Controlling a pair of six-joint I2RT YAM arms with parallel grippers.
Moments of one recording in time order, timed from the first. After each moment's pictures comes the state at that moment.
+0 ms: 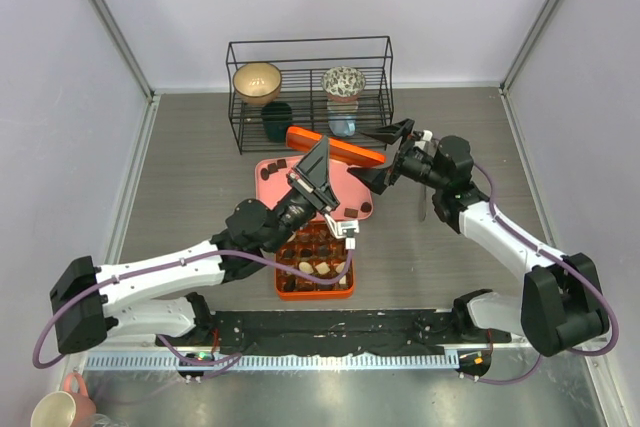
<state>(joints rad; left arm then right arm) -1.11 1.12 0.74 0.70 -0.29 2.04 0.32 1.23 0.71 0.49 -0.70 1.96</state>
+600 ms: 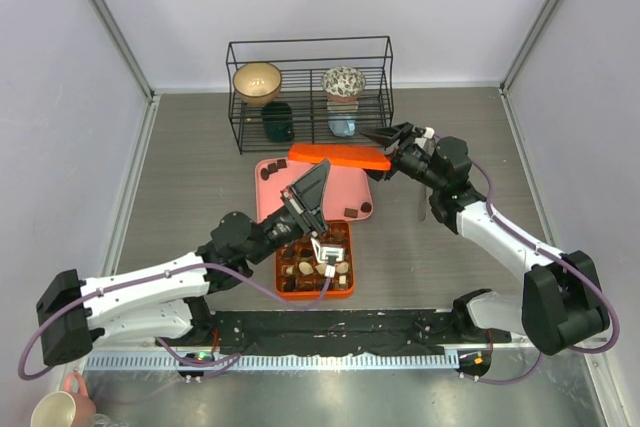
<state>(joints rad) -1.11 1.00 0.62 0.70 -0.09 2.05 0.36 1.24 0.71 0.55 -0.58 1.99</state>
